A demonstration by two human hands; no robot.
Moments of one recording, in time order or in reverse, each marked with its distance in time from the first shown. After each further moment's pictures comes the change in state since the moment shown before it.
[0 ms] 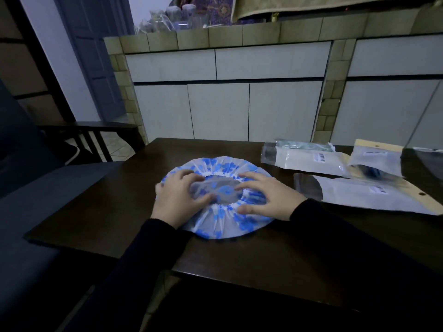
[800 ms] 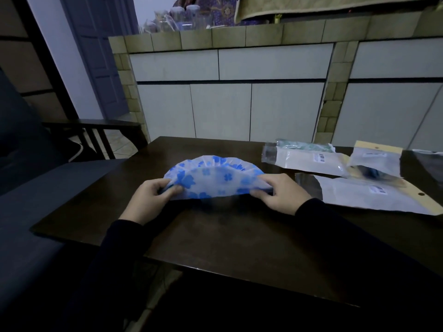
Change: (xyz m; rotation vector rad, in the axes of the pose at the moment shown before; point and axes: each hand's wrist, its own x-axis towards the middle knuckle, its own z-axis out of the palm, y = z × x) left_hand -0.008 -0.058 -0.018 -0.596 -0.096 -0.086; right_hand 0.001 0.021 0.002 0.096 0.211 0.024
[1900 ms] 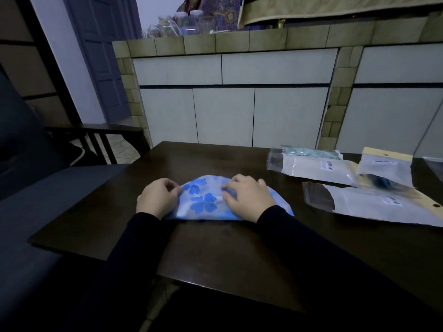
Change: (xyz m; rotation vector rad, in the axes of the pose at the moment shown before) left_hand 0.046 -0.009 0.014 0.407 0.192 -0.311; right_hand 0.048 -0.055 0.048 -0.397 -0.008 0.084
